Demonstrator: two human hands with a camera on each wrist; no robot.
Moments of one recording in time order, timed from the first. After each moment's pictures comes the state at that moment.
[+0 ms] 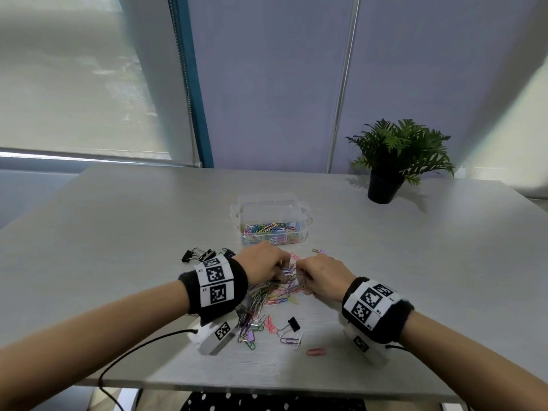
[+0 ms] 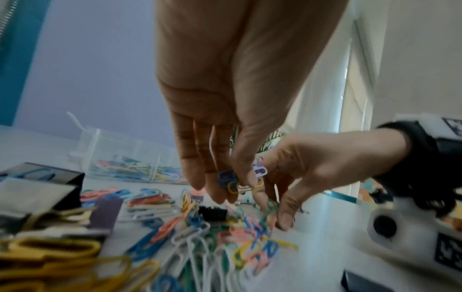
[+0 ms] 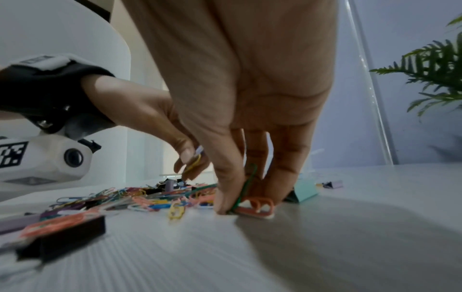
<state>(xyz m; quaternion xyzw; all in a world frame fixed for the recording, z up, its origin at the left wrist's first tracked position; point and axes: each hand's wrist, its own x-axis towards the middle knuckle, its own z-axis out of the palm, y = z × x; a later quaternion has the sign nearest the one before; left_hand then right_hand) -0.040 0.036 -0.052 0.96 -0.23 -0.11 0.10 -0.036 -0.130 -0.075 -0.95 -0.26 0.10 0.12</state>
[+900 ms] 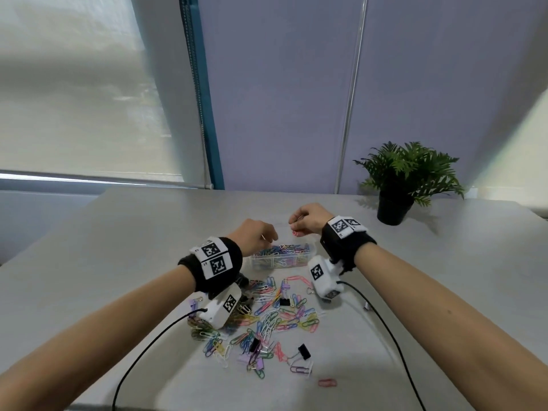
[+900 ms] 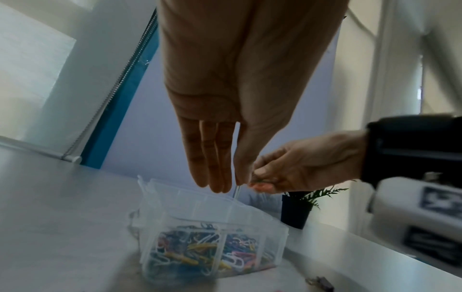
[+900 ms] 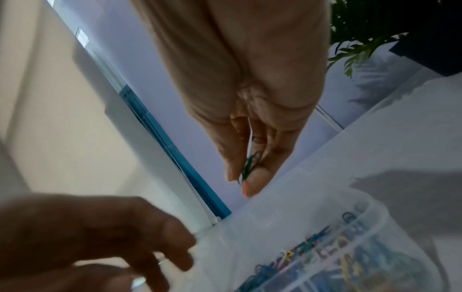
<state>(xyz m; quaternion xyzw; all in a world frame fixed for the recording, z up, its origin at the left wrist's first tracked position) 0.020 0.078 -0.015 0.97 -0.14 -0.04 0.18 0.089 -0.087 -0.017 -0.85 -0.09 0.15 0.50</state>
